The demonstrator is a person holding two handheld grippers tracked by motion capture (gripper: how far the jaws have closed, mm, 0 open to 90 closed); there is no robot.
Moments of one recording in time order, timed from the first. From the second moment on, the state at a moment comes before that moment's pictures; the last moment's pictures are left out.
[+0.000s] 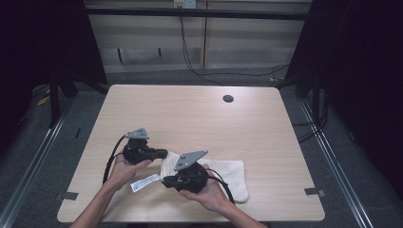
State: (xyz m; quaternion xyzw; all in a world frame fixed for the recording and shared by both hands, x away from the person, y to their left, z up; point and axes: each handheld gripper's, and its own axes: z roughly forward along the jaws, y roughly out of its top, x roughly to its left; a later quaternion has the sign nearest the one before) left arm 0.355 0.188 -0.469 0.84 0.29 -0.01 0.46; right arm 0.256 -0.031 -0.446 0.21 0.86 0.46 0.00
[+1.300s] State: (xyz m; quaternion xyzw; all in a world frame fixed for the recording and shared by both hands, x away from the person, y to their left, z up) left arm 0.353 0.232 -0.415 0.81 0.30 0.04 0.51; right arm 0.275 0.032 -0.402 0.16 0.85 0.51 -0.01
